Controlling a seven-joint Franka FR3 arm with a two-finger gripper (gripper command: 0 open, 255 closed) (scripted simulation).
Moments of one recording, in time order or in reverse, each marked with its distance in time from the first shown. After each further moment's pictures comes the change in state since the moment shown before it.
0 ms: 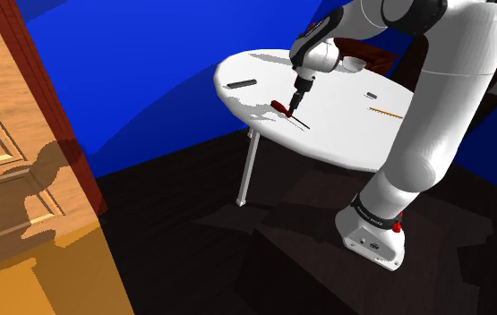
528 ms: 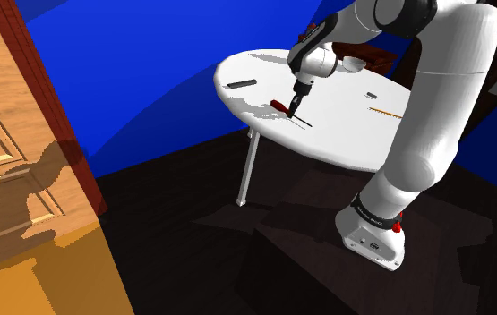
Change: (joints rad) arm -0.015 0.046 0.013 0.003 0.038 0.053 -0.030
